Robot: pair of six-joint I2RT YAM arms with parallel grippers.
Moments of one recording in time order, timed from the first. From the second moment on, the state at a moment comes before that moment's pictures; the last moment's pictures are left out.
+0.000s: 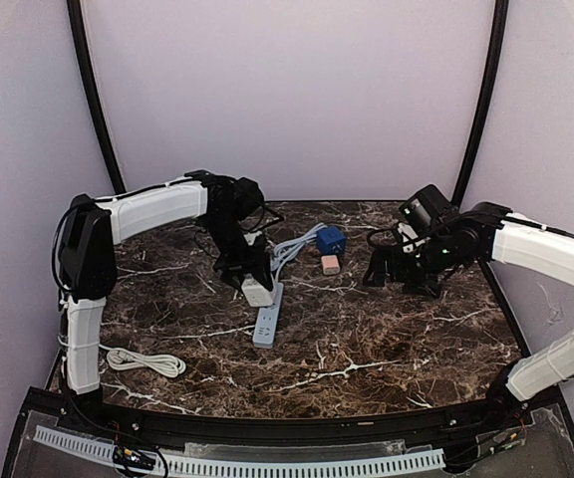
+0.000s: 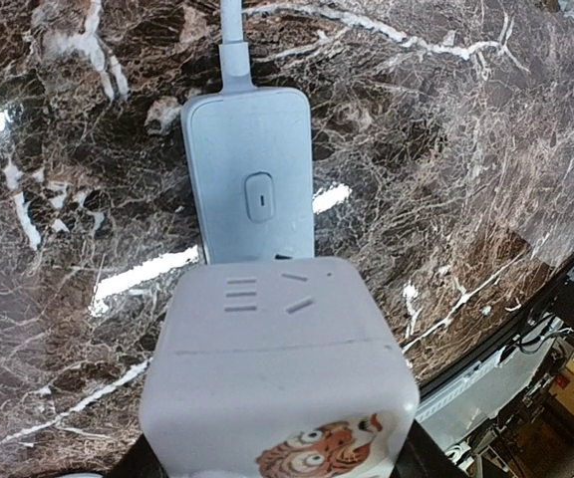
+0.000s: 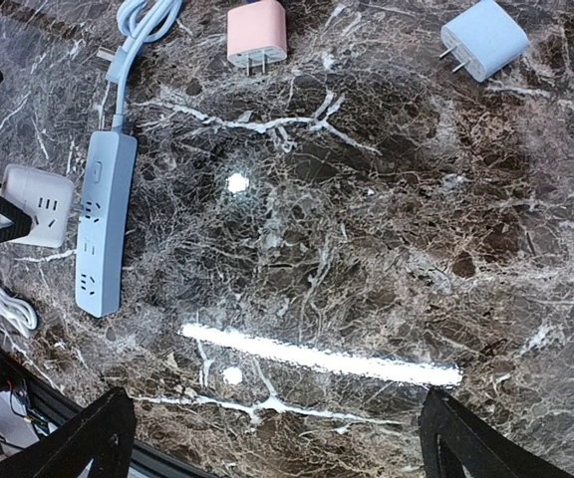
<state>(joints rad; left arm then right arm) -0.66 2.12 1.88 -1.22 0.41 -0.48 0.68 1.32 1.09 -0.82 -0.08 0.70</state>
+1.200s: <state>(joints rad) -0.67 2.19 2.02 -1.31 0.38 -0.44 0.68 1.32 1.09 -0.81 -0.08 0.73</state>
